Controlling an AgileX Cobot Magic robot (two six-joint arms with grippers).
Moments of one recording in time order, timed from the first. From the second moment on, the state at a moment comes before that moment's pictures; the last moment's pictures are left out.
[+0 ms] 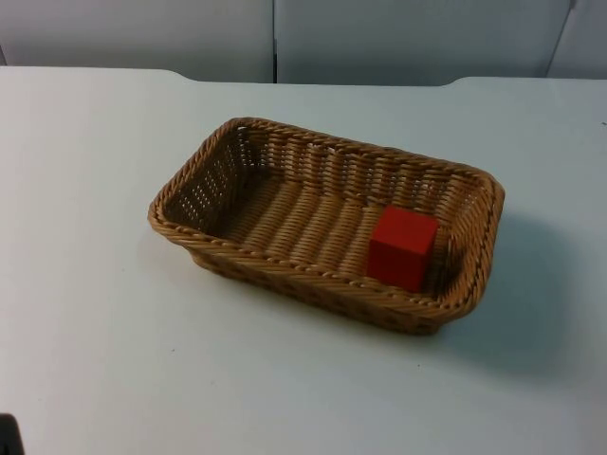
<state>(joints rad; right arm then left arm) 0.22 0.37 -0.53 -0.45 0.39 0.07 -0.13 0.54 -0.62 -0.11 0.65 0.16</state>
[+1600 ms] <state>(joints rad) -0.14 0.00 -0.54 0.04 1.03 -0.07 -0.13 0.54 -0.62 -0.24 0.67 0.18</state>
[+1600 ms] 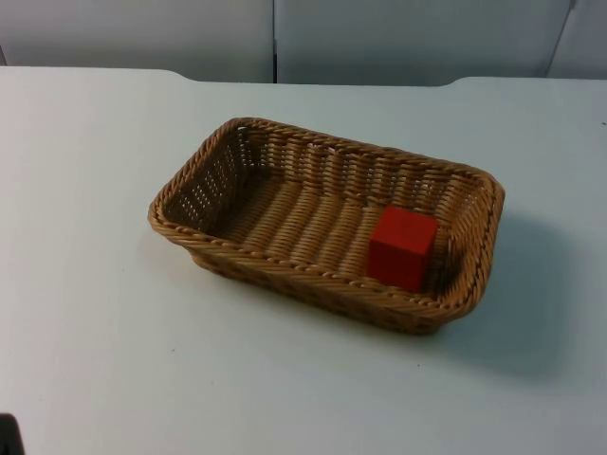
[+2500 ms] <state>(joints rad) -0.07 0.00 -0.54 0.06 1.11 -0.08 -0.13 0.24 -0.62 -0.17 1.00 0.18</state>
